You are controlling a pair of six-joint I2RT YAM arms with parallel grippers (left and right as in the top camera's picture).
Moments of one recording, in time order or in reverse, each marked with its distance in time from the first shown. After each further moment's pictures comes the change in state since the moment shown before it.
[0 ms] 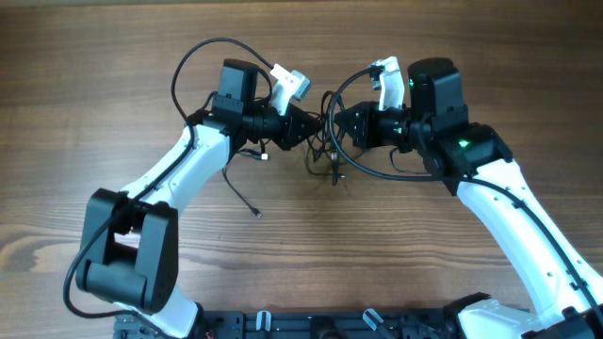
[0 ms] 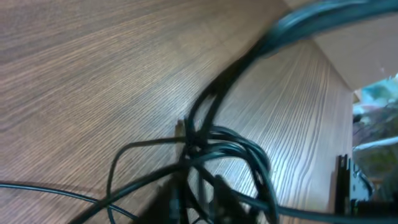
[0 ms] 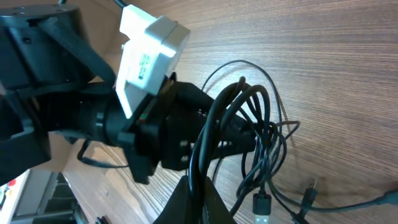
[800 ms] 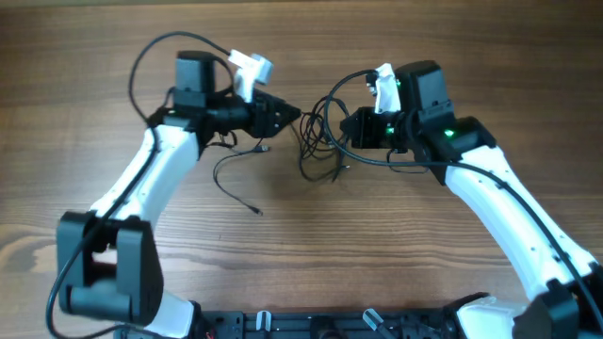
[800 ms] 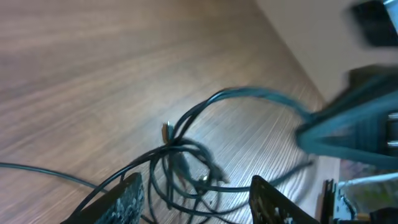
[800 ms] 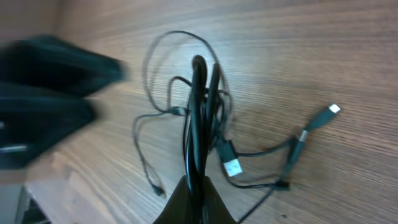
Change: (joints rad) left arm 0.142 -0.078 0.000 -0.044 0.064 -0.037; right arm -0.001 0.079 0.000 -0.061 0.098 -0.005
